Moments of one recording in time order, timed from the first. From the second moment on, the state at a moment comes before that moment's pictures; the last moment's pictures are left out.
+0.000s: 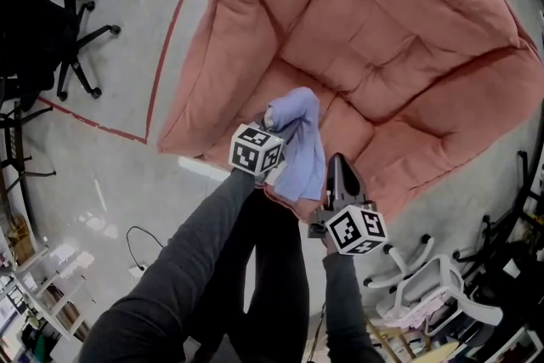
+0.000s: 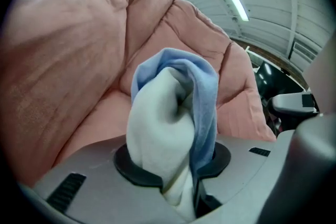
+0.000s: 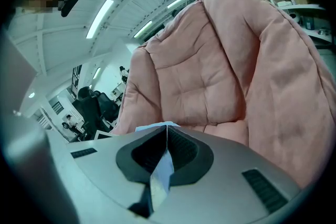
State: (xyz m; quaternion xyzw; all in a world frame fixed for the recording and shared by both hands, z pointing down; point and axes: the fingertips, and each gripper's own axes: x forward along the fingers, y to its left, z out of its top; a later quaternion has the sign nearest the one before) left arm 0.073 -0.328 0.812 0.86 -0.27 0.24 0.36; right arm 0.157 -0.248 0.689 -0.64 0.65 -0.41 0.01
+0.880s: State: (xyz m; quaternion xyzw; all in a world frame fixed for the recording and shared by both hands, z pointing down) left arm 0.054 -0.352 0.852 0.82 -0.29 0.28 0.41; right arm 0.160 -0.244 0.680 -0.65 0.65 -0.40 0.02
